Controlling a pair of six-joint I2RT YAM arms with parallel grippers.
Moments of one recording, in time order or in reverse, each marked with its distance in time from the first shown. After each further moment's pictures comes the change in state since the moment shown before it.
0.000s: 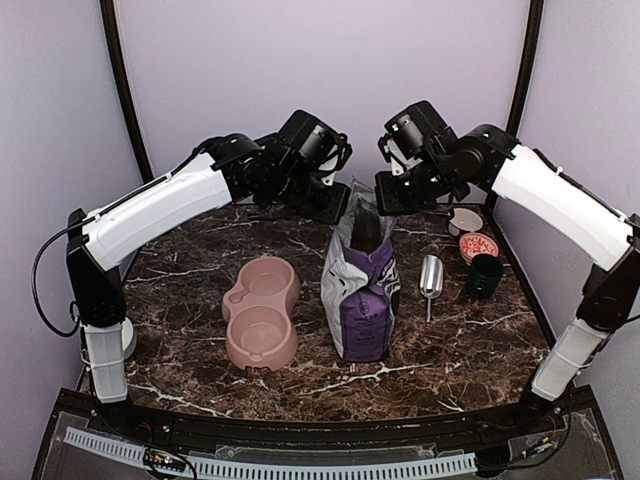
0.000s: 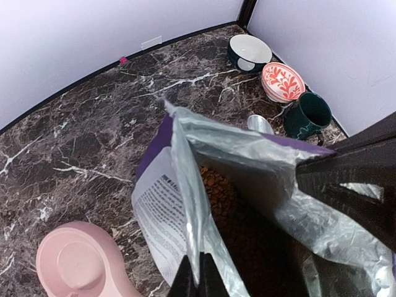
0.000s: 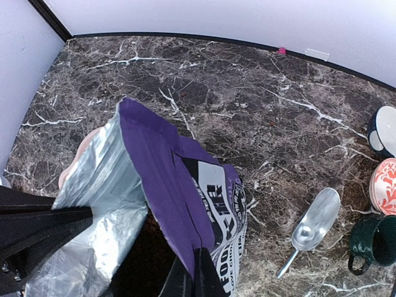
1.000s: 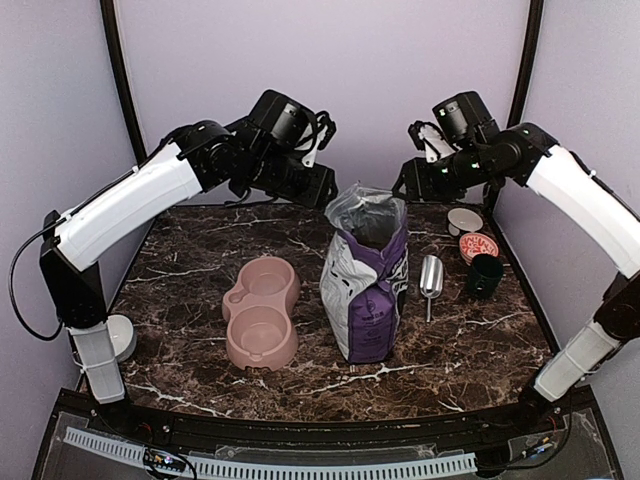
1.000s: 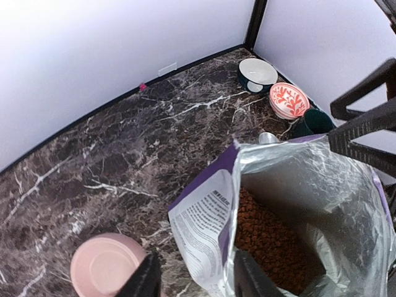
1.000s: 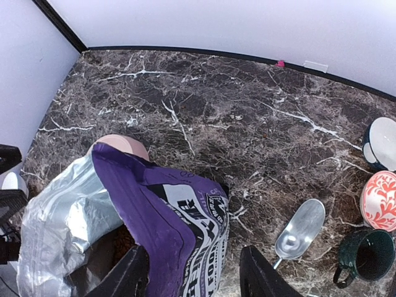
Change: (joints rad) left arm 0.006 -0.101 -0.026 -0.011 -0.054 0.094; right arm -0.162 -0.129 -0.090 0.037 -0.179 -0.111
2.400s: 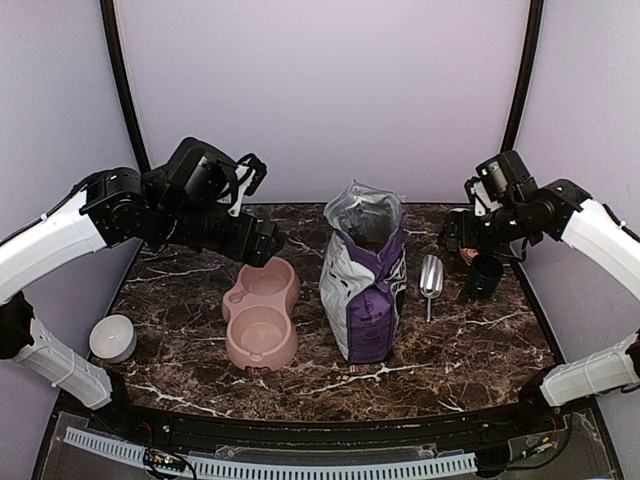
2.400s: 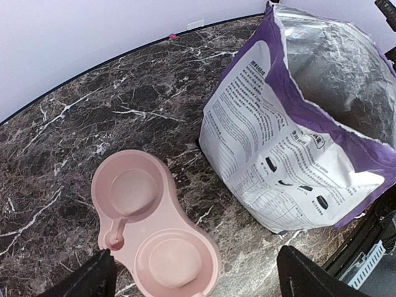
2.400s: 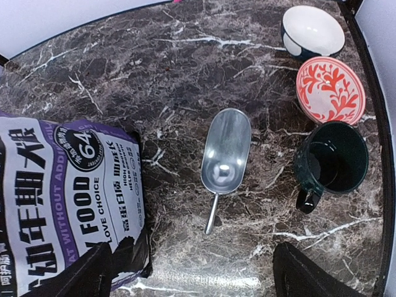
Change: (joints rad) left arm -0.049 -0.499 -0.608 0.020 -0.072 -0.120; right arm -0.146 -0.316 -0.494 0.036 0.077 0.114
